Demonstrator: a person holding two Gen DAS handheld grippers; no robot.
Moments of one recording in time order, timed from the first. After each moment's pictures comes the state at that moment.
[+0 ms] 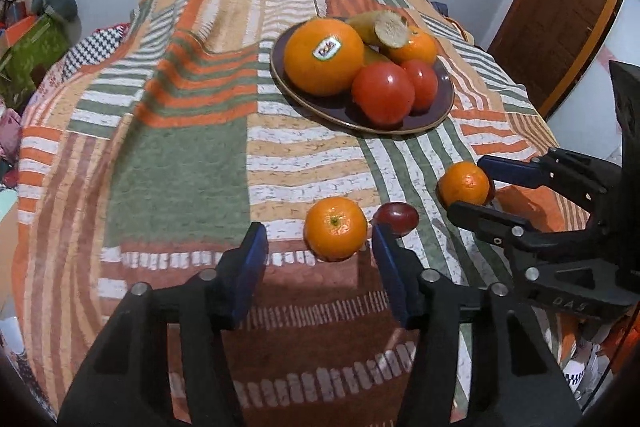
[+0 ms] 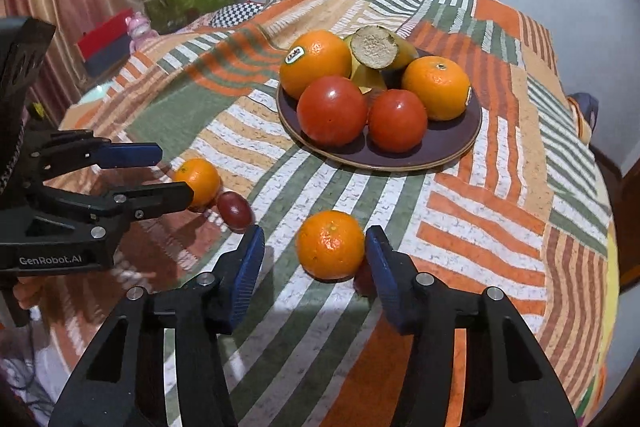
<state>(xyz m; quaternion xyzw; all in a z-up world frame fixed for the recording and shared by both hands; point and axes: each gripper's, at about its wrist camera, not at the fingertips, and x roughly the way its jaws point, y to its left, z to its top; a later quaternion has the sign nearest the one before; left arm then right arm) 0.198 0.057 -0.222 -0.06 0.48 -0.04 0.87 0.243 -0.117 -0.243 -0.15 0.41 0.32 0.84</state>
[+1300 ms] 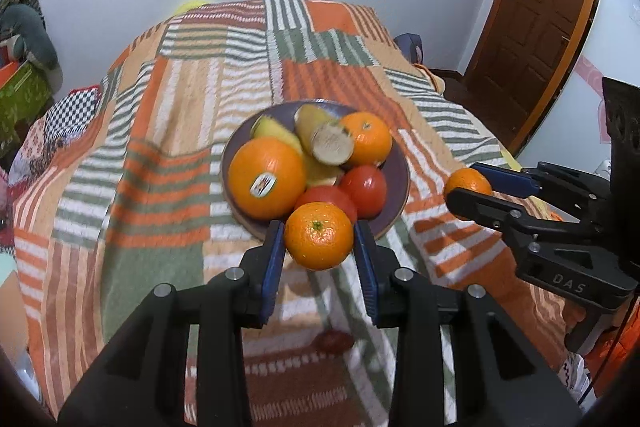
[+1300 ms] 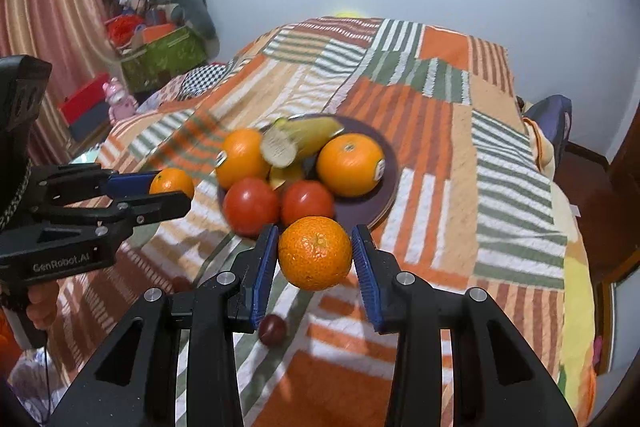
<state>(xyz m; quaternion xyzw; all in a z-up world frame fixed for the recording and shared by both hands) 0.253 0.024 -0.164 -0.03 0.41 -0.08 0.91 0.285 -0.164 -0.189 -0.08 0.35 0.29 0.88</state>
